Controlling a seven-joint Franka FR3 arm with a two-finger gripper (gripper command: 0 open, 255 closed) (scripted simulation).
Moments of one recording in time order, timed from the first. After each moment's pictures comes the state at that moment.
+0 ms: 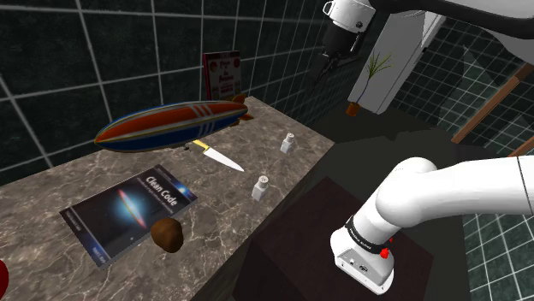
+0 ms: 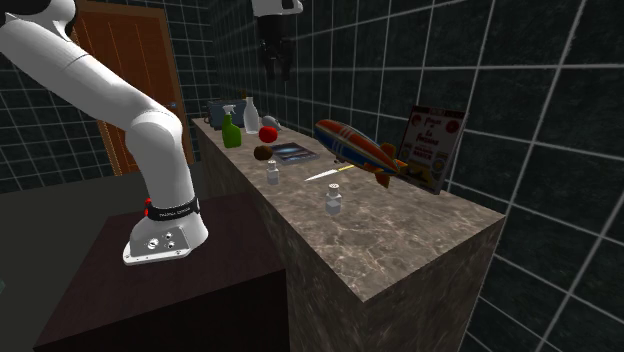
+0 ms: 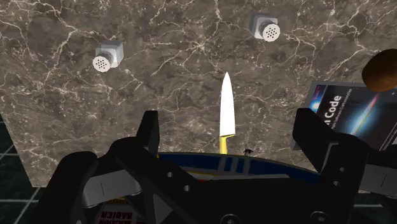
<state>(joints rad) -0.02 -0.74 0.06 -2.29 0.06 1.65 -0.17</state>
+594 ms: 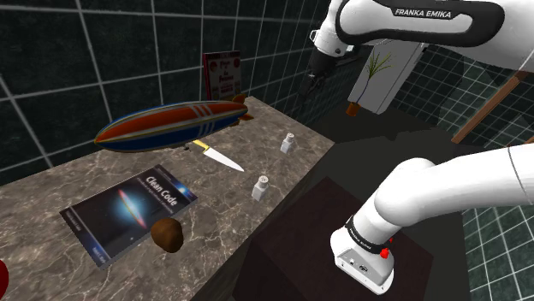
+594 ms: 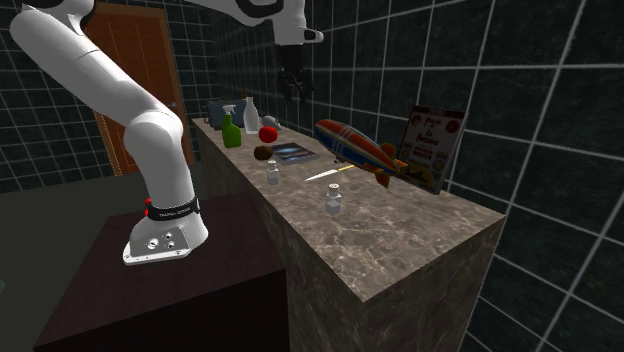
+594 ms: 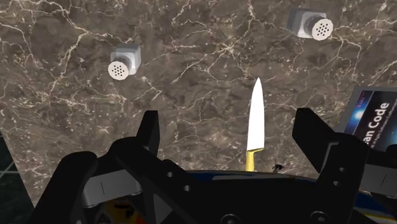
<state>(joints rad) -0.05 -0.63 0.00 -2.39 0.02 1.83 -0.24</state>
